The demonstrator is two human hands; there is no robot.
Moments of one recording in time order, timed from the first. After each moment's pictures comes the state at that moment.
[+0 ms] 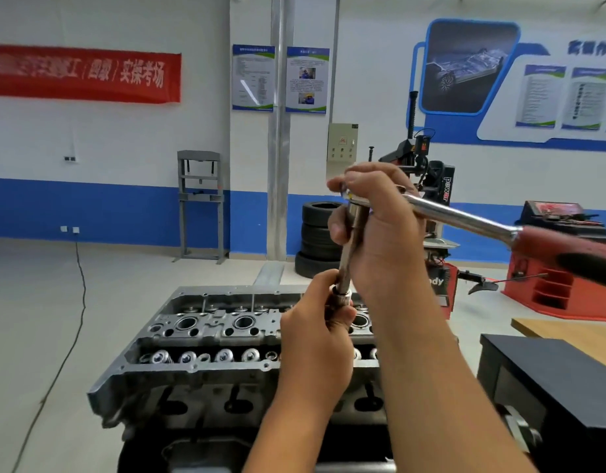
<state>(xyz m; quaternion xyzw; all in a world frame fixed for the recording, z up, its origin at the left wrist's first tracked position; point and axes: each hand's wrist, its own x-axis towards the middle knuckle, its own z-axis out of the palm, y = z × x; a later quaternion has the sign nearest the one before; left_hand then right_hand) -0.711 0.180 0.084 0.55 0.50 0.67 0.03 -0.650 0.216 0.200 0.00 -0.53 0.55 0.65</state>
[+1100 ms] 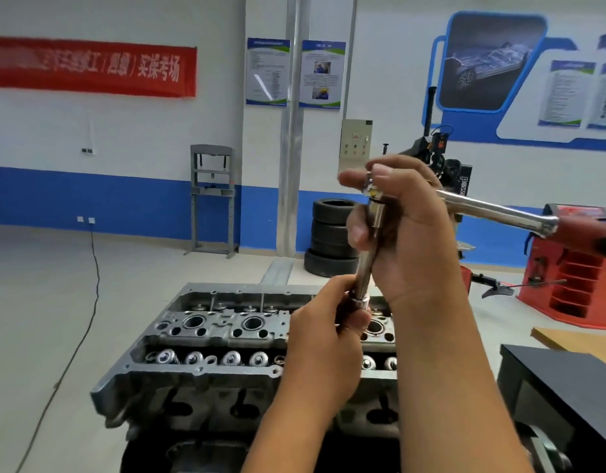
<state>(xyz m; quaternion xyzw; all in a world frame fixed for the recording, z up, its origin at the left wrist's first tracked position) -0.722 0.180 0.091 0.56 0.52 0.64 0.08 -0.644 0.224 0.199 0.04 -0.56 0.57 0.60</state>
